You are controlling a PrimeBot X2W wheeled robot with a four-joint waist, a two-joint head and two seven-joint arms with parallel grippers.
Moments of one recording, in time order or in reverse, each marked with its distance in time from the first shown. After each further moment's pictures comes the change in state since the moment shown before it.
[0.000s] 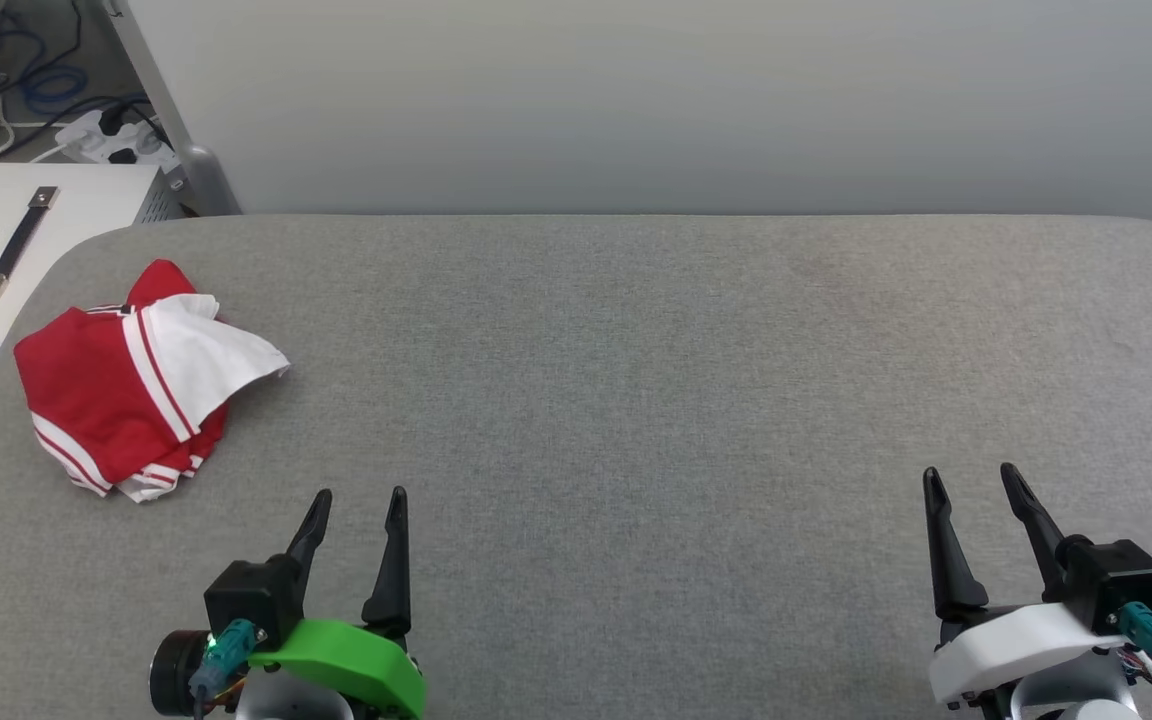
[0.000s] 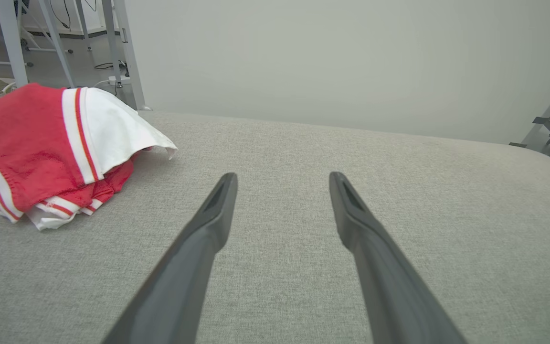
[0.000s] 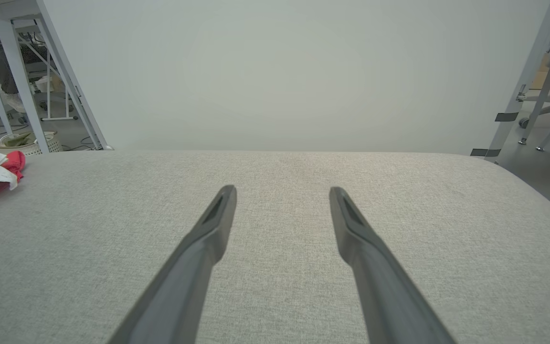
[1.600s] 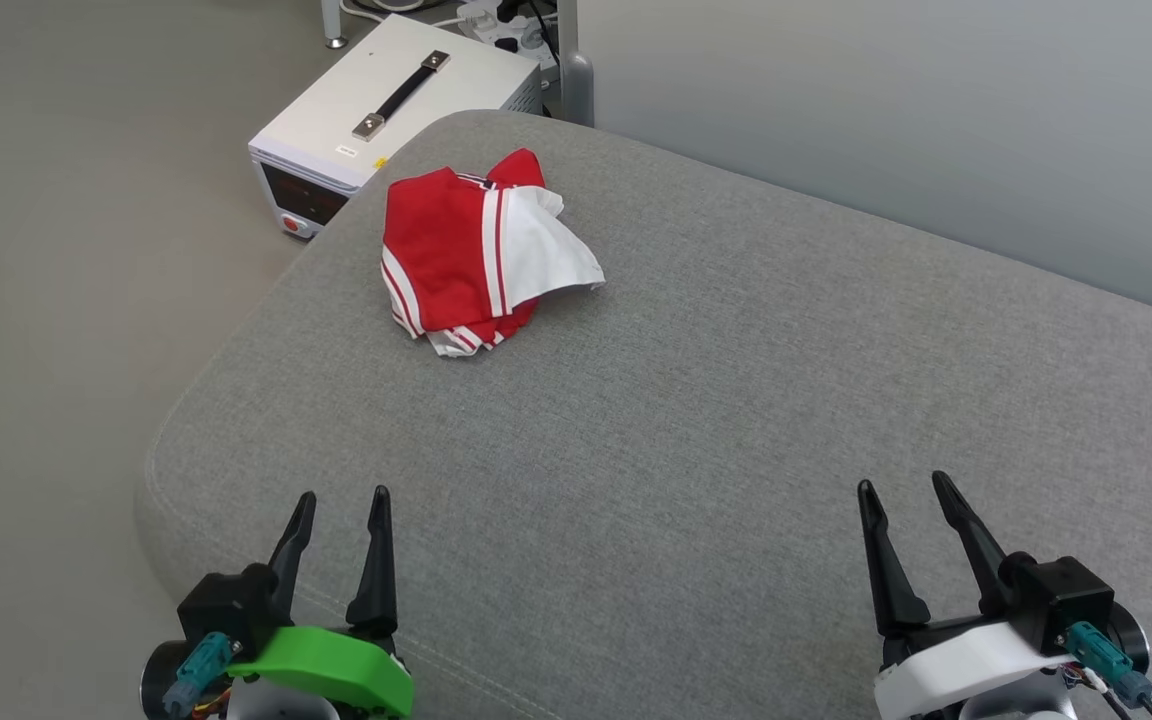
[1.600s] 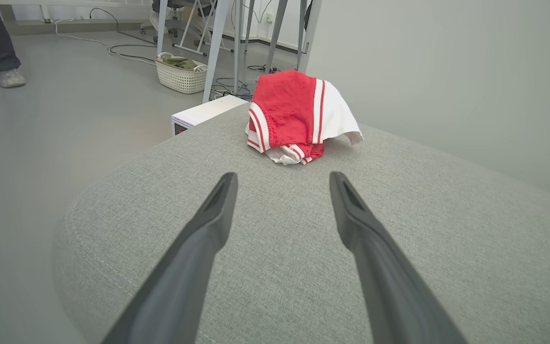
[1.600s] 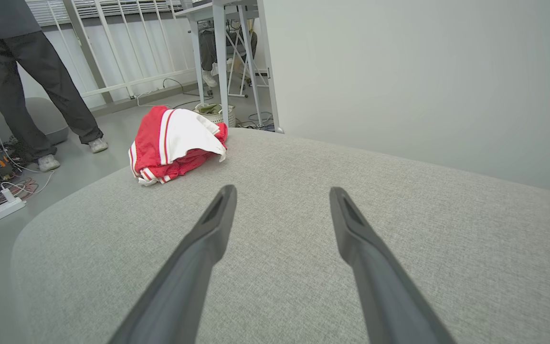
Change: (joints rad) left arm -0.001 -0.001 0.018 0.031 -0.055 -0.016 -0.061; right arm 0.017 0.003 0.119 0.003 0.054 0.000 -0.054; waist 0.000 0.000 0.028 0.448
